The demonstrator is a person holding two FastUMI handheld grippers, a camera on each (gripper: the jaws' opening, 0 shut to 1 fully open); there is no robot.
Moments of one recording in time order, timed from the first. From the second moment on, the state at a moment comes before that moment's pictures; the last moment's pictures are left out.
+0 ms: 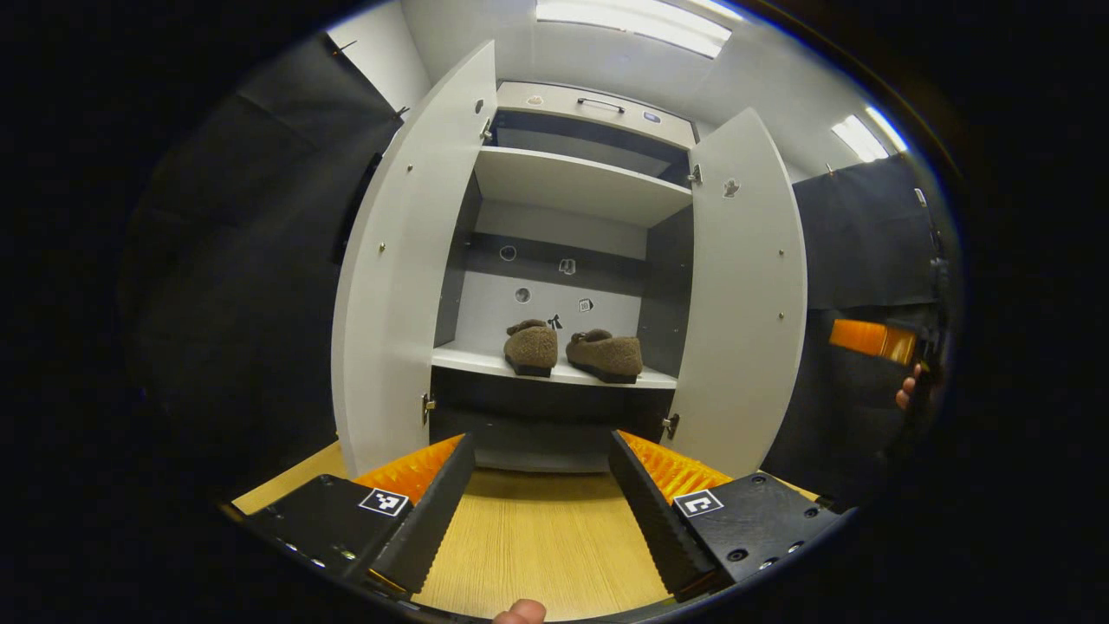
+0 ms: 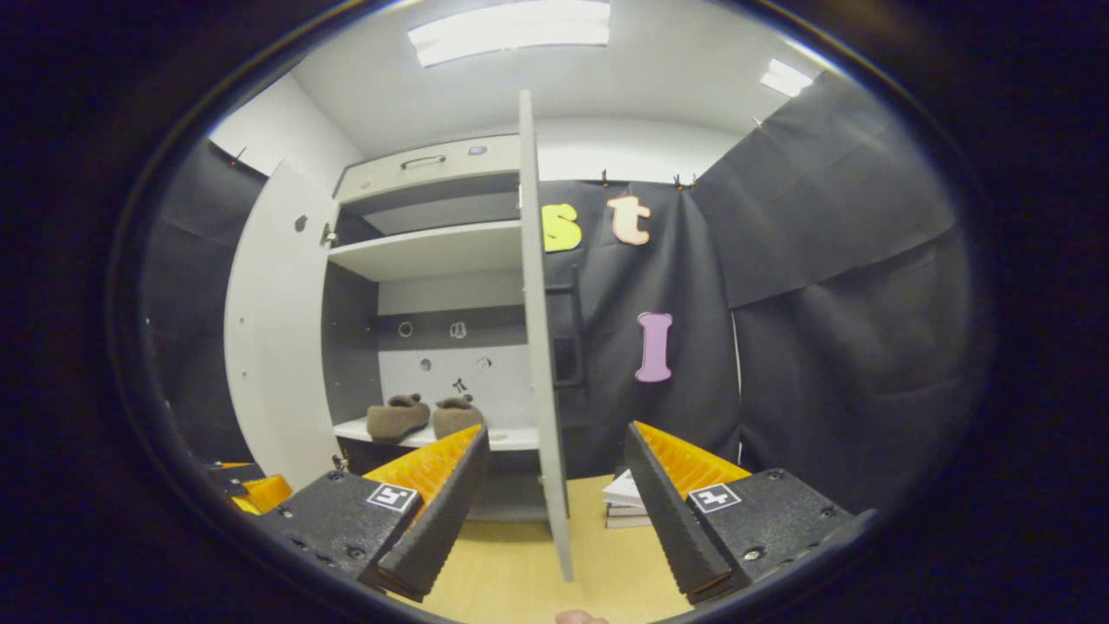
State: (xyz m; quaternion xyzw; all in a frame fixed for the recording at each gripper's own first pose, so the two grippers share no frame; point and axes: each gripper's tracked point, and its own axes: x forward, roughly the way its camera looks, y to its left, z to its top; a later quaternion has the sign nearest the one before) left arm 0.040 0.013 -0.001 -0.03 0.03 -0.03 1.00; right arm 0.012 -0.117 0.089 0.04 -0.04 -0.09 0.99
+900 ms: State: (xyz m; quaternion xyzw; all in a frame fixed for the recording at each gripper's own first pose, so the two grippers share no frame) left arm 0.040 0.029 -0.010 -0.04 0.04 -0.02 1.00; right arm 0.101 -0.187 0.120 0.03 -0.02 -0.11 0.99
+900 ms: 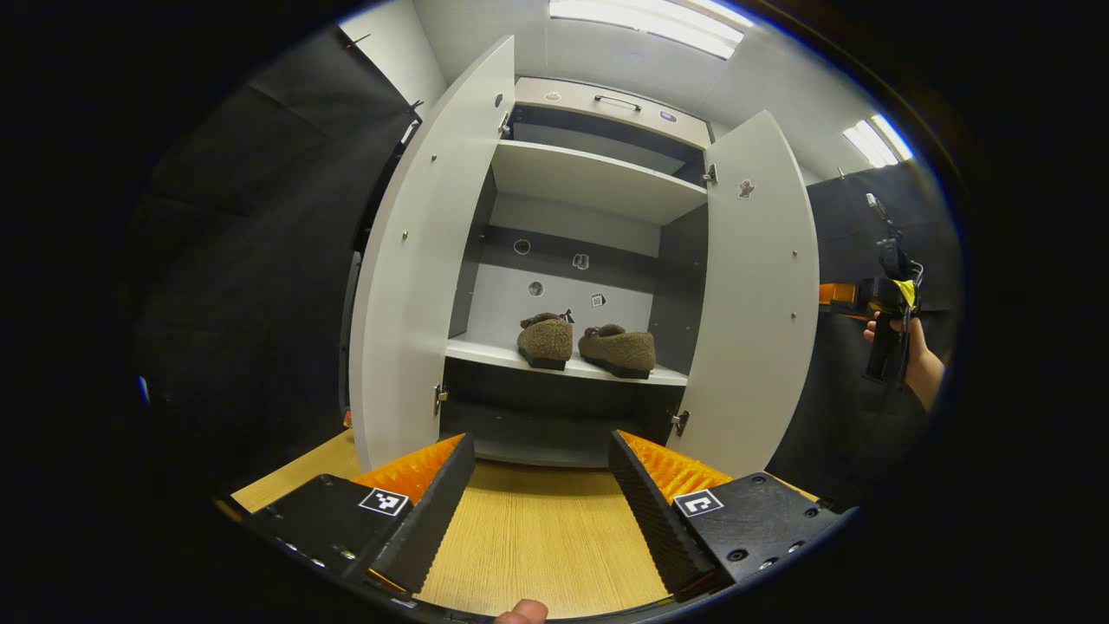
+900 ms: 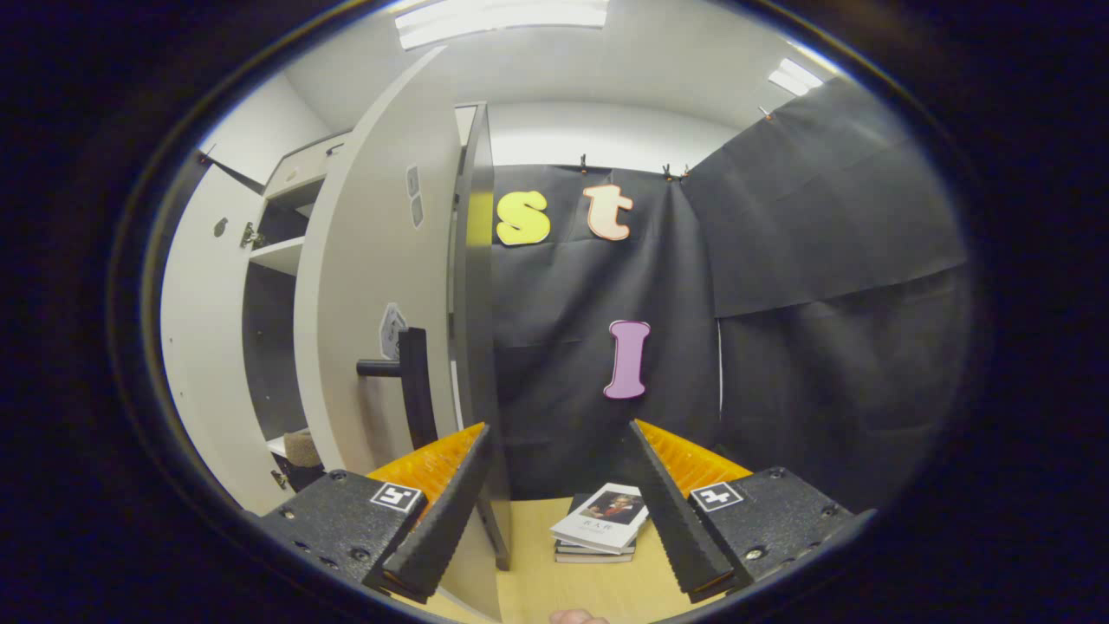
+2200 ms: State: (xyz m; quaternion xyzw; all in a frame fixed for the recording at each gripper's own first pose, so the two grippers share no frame) left arm 0.028 0.048 -0.003 -0.05 0.03 0.02 1.00; right arm 0.146 -0.028 0.106 0.05 -0.01 0.08 1.00
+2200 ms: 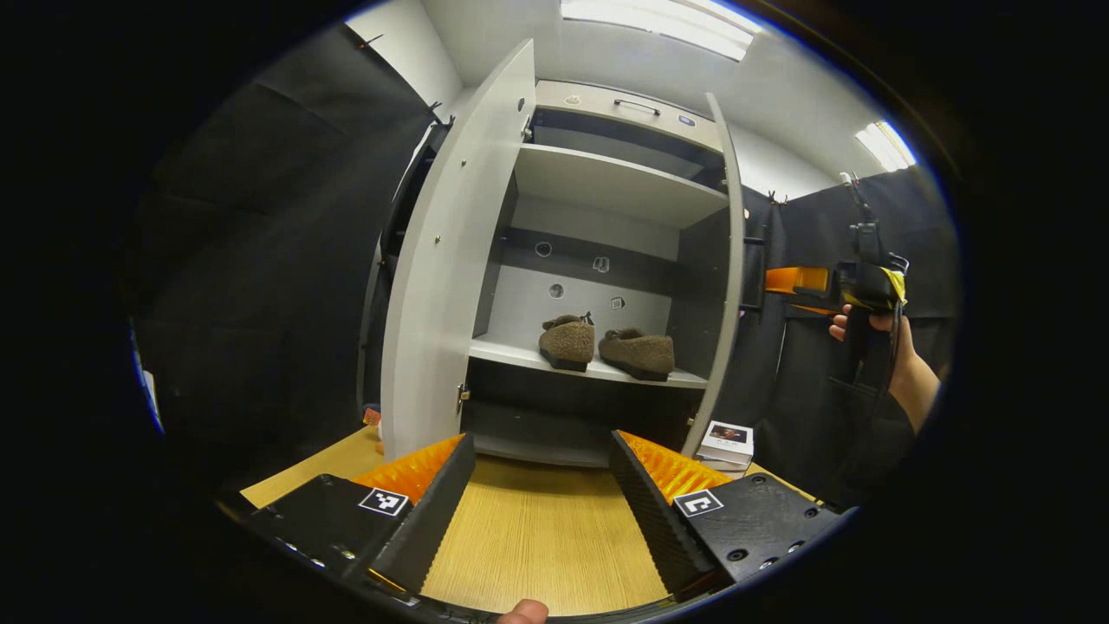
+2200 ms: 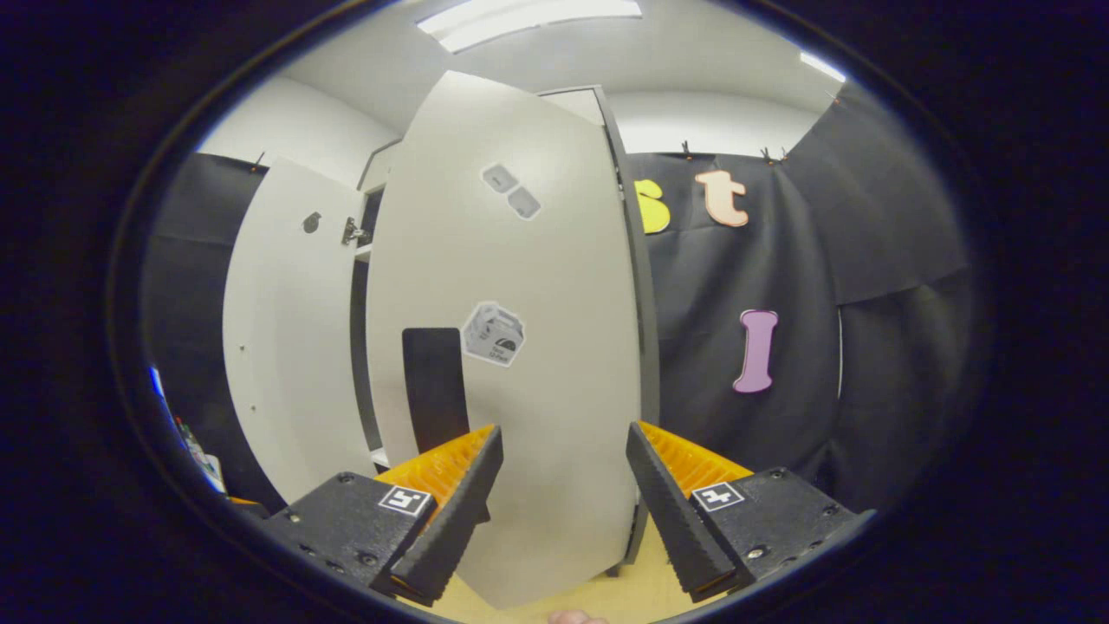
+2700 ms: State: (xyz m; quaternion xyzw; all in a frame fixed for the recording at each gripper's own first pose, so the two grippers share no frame) left arm 0.020 0.048 0.005 -0.05 0.04 0.02 1.00; right arm 0.104 -0.012 0.116 0.02 -0.07 0.05 1.00
